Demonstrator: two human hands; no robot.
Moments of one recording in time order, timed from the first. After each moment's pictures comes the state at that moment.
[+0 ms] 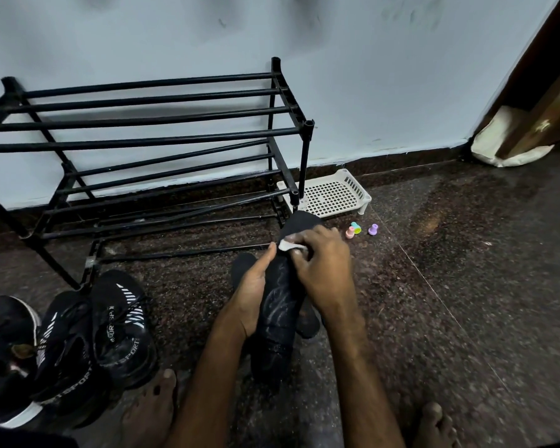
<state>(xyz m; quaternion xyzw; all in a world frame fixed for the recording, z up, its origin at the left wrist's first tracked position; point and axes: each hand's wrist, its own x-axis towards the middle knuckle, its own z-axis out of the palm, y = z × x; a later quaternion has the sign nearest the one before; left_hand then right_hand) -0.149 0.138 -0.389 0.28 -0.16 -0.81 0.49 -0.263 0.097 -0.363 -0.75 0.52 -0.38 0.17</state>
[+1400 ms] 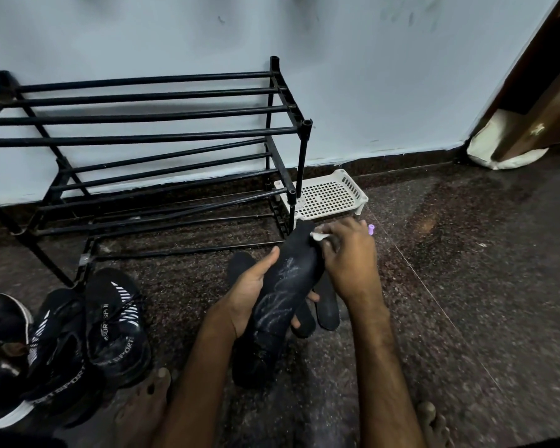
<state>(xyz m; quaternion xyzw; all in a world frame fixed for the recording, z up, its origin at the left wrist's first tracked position) -0.139 0.140 -0.391 0.34 -0.25 -0.81 0.41 -0.298 0.082 -0.353 -0.74 0.56 -0.34 0.13</state>
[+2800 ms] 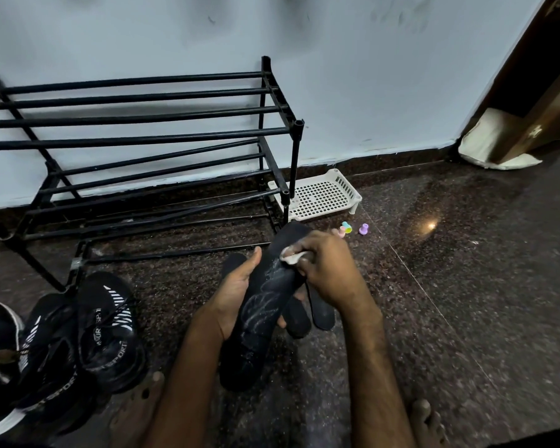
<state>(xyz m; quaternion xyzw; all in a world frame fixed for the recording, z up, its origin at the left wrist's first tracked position) -0.135 0.142 -0.386 0.34 -0.22 -0.81 0.43 -0.289 0.084 -0.353 -0.80 0.49 -0.27 0.21</state>
